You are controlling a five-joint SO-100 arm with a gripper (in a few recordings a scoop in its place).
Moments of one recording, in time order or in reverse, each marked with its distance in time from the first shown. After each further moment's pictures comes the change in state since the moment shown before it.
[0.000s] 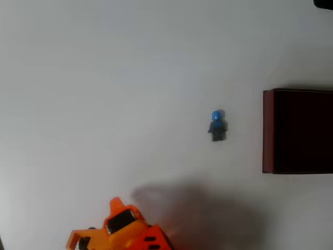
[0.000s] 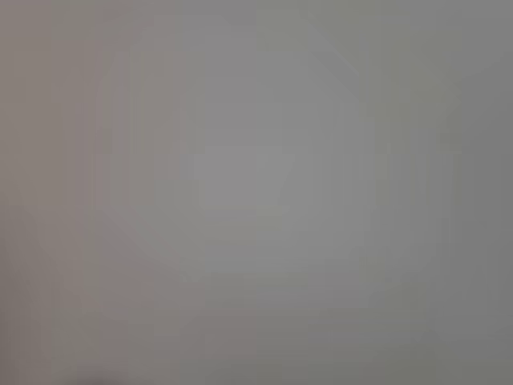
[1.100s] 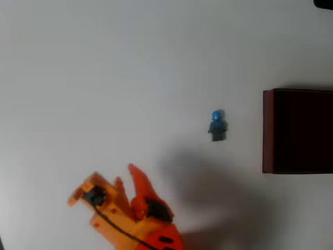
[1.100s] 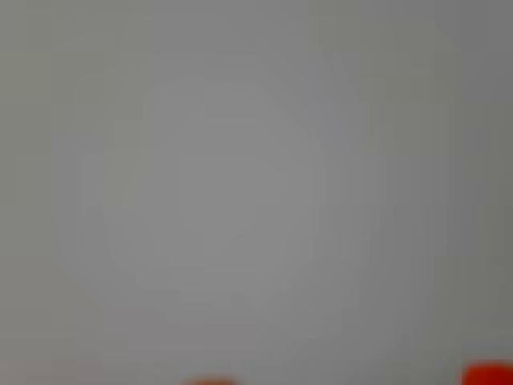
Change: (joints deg) arm 14.2 -2.7 -8.4 -6.7 57.3
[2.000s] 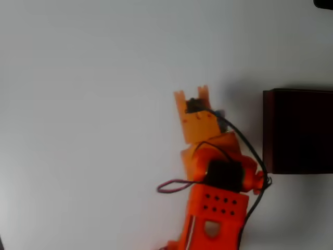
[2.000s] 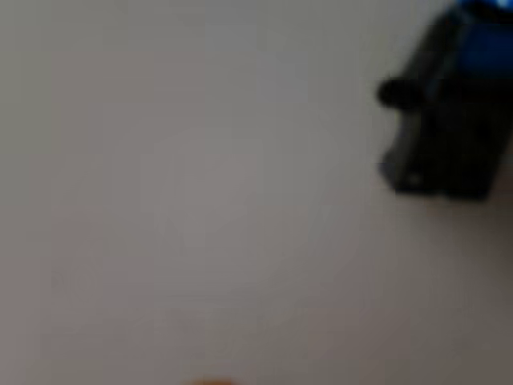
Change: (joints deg) arm 36.5 -83.0 -44.4 0.9 -2.2
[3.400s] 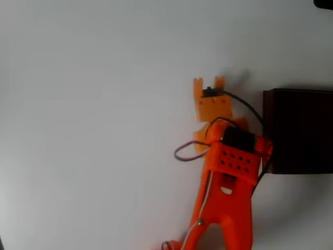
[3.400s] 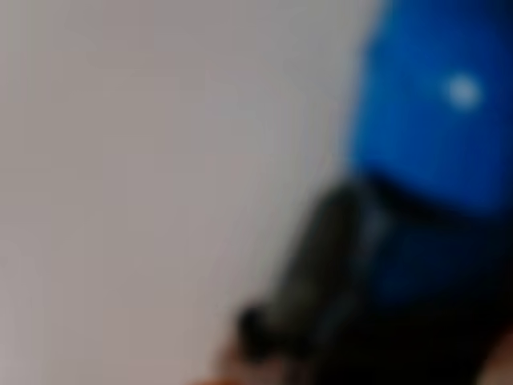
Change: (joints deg) arm 2.6 -20.6 -8.7 -7.2 2.8
